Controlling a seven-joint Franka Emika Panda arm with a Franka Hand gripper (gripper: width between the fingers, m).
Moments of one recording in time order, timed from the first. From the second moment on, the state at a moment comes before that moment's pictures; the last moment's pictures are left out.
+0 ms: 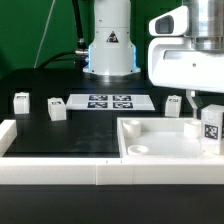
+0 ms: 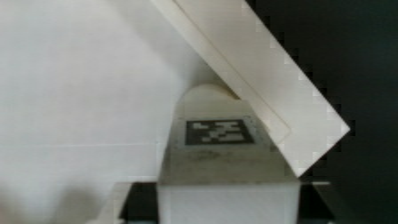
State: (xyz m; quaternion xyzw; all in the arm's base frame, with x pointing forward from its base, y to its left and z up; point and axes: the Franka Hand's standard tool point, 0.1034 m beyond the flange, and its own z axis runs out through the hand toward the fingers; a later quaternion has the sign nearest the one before) arm 0.624 0.114 0.074 -0.90 0.43 0.00 0.05
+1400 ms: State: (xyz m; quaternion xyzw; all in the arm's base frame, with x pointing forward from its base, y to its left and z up) arm 0.623 0.118 0.074 -0.65 0.76 0.02 0.06
